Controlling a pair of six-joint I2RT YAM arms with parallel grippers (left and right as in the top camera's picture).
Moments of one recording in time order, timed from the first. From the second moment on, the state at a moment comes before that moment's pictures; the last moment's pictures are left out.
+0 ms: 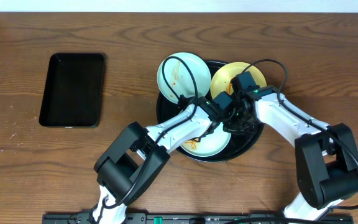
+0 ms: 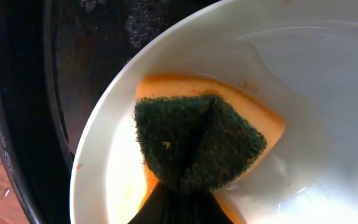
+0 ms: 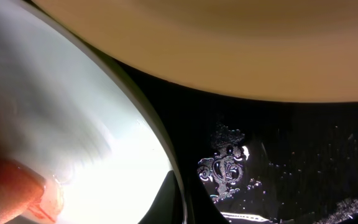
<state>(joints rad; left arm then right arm) -0.81 2.03 1.34 -0.89 -0.27 -1.11 0.35 1.83 1.09 -0.76 -0.21 0.45</state>
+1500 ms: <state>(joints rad) -0.69 2.02 1.34 -0.79 0.03 -0.66 0.32 1.83 1.09 -0.67 -0.16 0.43</state>
